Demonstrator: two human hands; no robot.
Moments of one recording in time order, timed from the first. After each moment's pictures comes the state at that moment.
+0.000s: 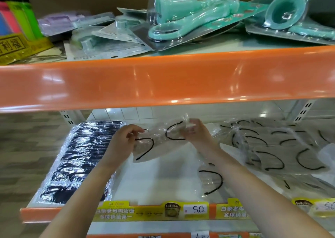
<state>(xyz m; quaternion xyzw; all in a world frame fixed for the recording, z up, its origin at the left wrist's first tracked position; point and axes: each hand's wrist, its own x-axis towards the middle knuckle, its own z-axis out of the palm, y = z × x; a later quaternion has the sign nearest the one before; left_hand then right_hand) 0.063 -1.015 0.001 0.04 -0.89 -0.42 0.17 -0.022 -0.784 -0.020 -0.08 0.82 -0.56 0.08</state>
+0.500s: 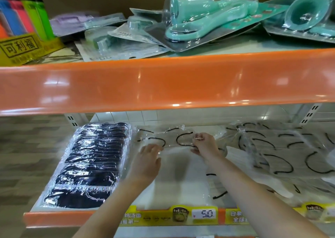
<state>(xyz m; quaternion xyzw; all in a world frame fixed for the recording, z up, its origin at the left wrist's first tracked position) 0.065 -0.981 -0.054 -0.02 -0.98 -0.17 0.11 -0.035 -0.796 -0.060 0.10 0.72 -0.68 0.10</state>
